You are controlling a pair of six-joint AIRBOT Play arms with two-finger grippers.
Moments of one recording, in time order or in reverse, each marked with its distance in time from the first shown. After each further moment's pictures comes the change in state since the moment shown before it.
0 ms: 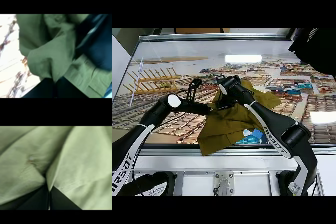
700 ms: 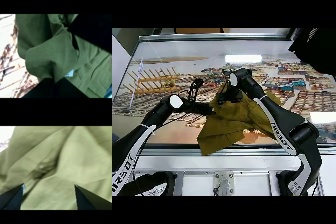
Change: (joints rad) left arm -0.043 -0.010 -0.004 0.000 0.039 0.001; right arm -0.085 0.020 0.000 0.264 -0.063 -0.008
